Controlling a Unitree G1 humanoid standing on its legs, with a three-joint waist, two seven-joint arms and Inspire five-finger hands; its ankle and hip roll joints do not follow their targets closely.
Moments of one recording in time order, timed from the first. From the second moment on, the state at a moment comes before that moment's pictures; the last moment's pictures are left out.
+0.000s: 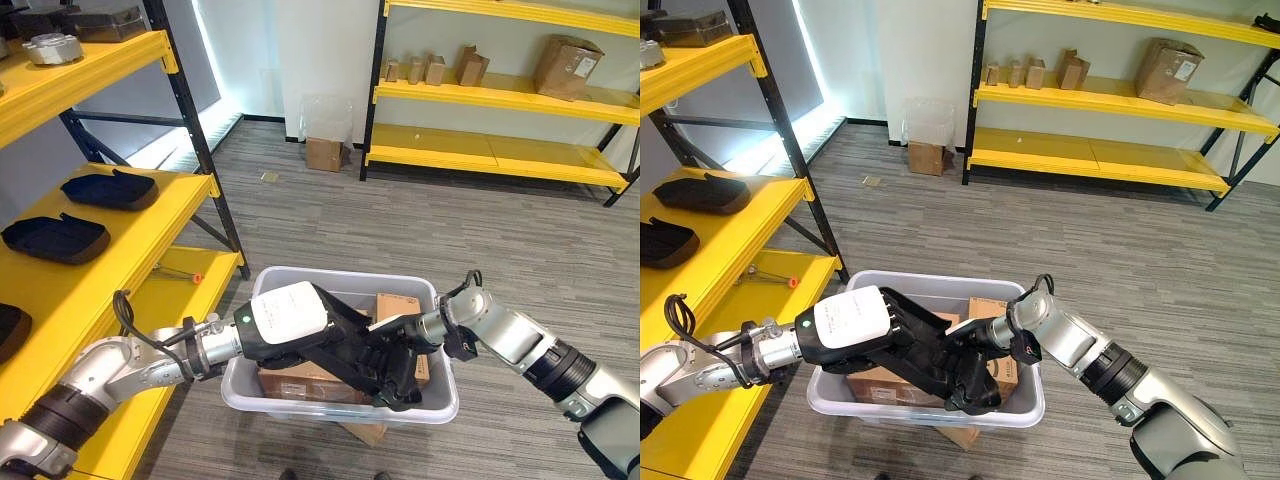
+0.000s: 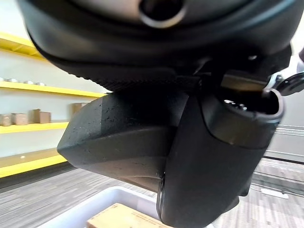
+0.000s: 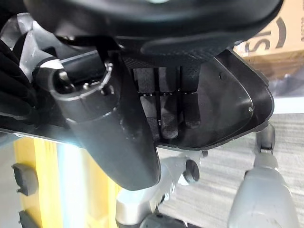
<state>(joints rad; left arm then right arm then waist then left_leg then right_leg) -0.29 1.05 -0.44 0.04 0.67 -0.84 0.14 -0.65 -0.69 0.73 0.04 0.16 0.56 0.93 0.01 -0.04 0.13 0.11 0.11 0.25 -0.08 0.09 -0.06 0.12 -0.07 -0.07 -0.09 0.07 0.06</state>
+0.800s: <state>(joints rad) -0.10 1.00 -0.37 0.09 0.67 -0.82 0.15 -0.62 -0.61 0.45 -0.04 0.67 0.52 0.50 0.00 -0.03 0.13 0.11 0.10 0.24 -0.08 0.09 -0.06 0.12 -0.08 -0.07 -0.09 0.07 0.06</state>
